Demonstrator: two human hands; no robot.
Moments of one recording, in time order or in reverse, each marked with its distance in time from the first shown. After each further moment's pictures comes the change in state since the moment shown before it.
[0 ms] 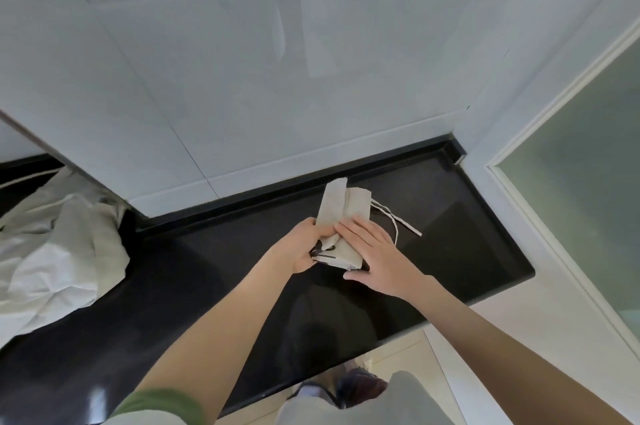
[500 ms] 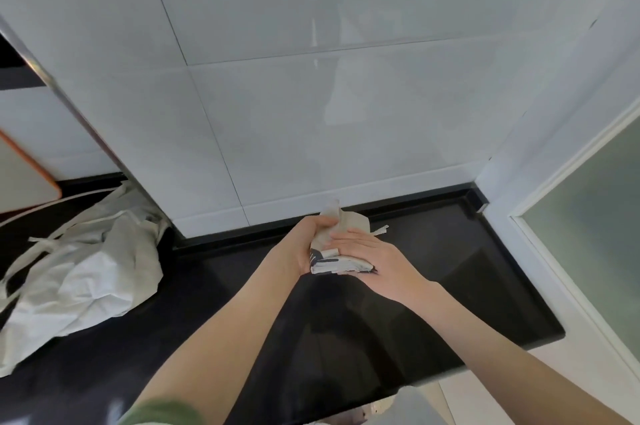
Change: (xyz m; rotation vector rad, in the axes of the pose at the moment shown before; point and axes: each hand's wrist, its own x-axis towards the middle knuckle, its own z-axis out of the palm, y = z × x) left_hand -0.058 0.060 -0.014 -0.332 -0.048 0.020; right_hand 0.053 -0.051 -0.058 0.305 0.312 -0.335
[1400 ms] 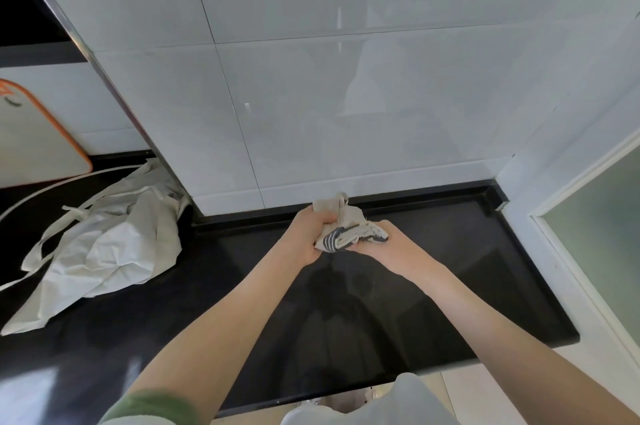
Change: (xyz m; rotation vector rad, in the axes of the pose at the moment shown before) left_hand -0.015 -0.013 -0.003 -0.010 0.184 0.268; right_hand 0.027 -0.028 -0.014 0.431 -0.268 0.647
